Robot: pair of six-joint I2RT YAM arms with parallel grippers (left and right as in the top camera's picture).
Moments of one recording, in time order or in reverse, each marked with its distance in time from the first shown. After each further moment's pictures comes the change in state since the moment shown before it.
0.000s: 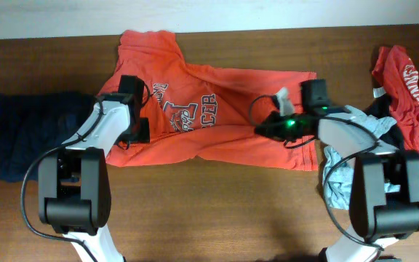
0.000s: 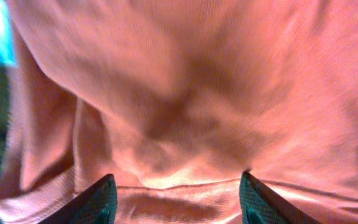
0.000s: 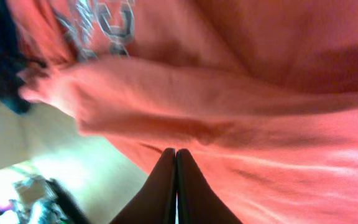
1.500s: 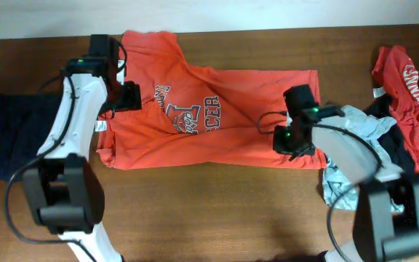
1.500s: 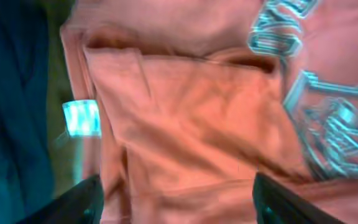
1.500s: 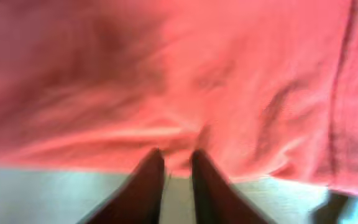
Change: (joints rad) left arm 0.082 0.005 0.387 -0.253 0.185 0.037; right arm 0.104 -0.145 0.023 -0.346 0.646 0.113
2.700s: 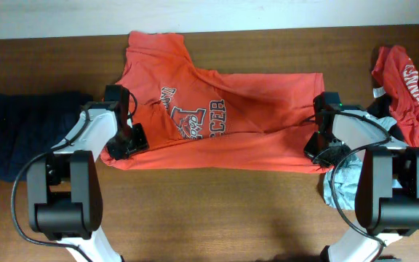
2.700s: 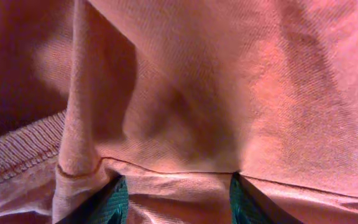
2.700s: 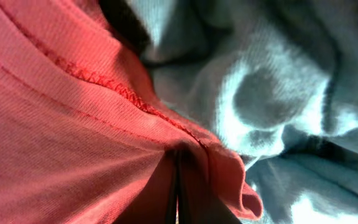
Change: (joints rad) left arm 0.005 -0.041 -0.494 0.259 0.084 -0.240; right arm -0.232 0.181 0.001 -0.098 0.275 0.270
